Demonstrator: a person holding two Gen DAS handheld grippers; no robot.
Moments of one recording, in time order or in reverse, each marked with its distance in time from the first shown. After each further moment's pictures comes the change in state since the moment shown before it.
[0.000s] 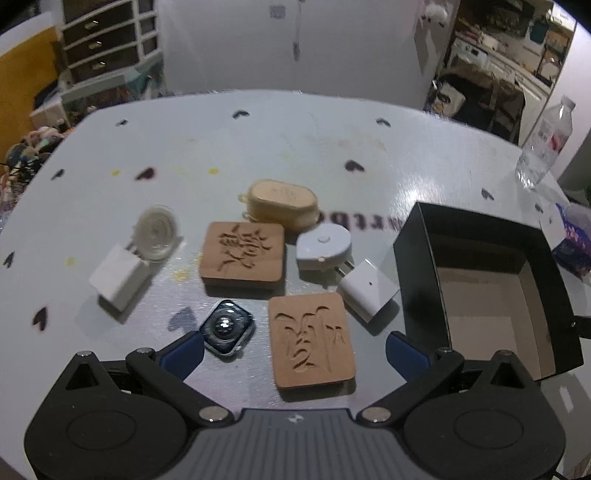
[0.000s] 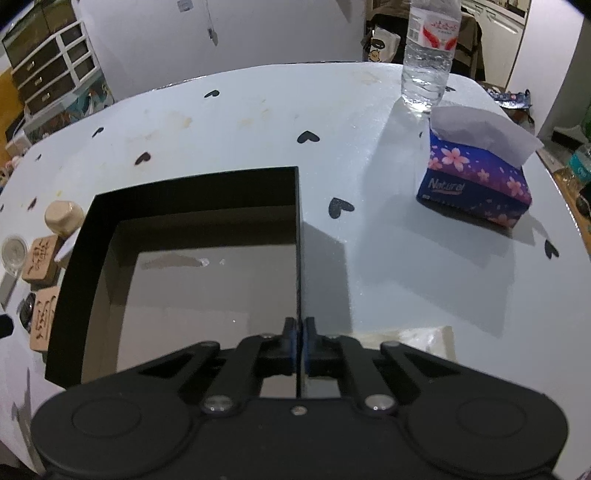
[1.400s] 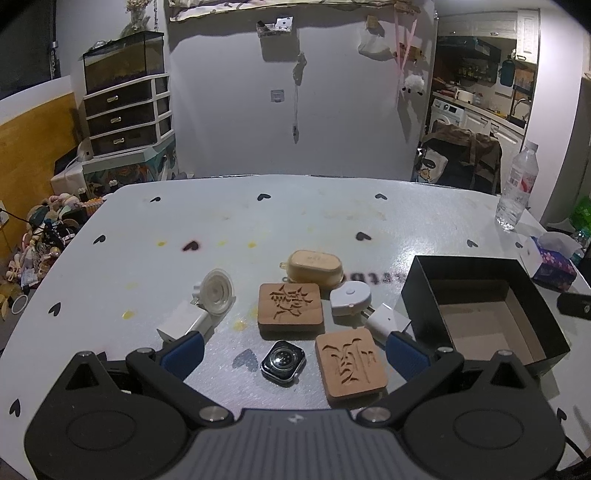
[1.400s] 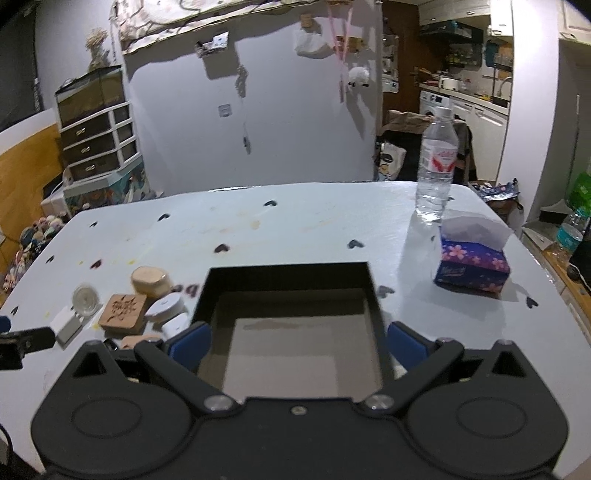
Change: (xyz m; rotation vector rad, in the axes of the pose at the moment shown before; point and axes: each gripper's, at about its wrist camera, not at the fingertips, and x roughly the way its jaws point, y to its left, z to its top) left arm -0.080 0.043 -0.035 0.053 -0.288 0.007; right arm -0.105 0.074 -0.052 -0.006 -0.400 0.008
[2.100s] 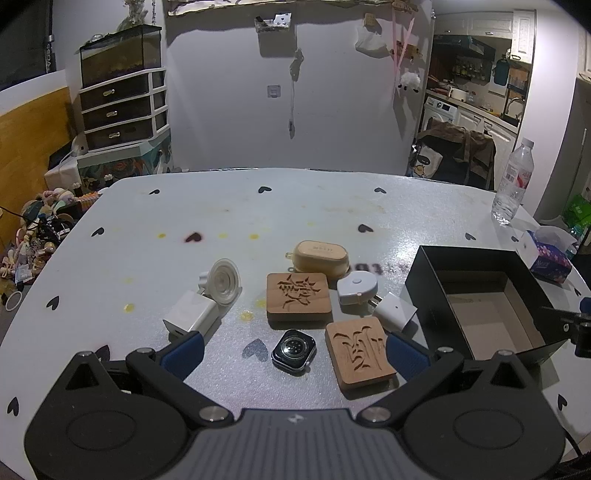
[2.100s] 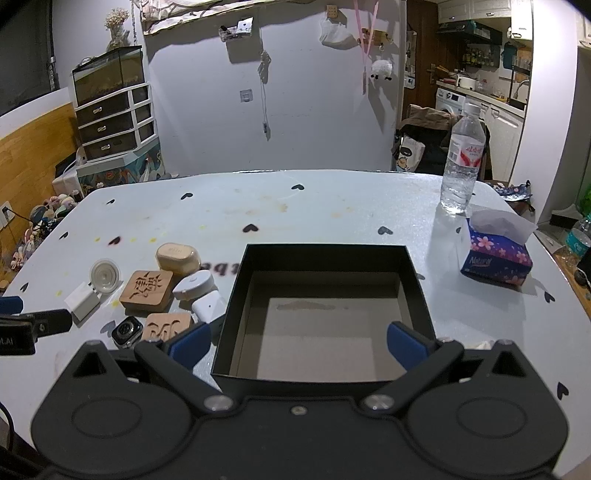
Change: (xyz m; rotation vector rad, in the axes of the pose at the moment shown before) left arm 0.001 0.020 -0.010 0.000 0.011 -0.042; right arm 0.008 0.042 -0.011 -0.056 0.030 0.022
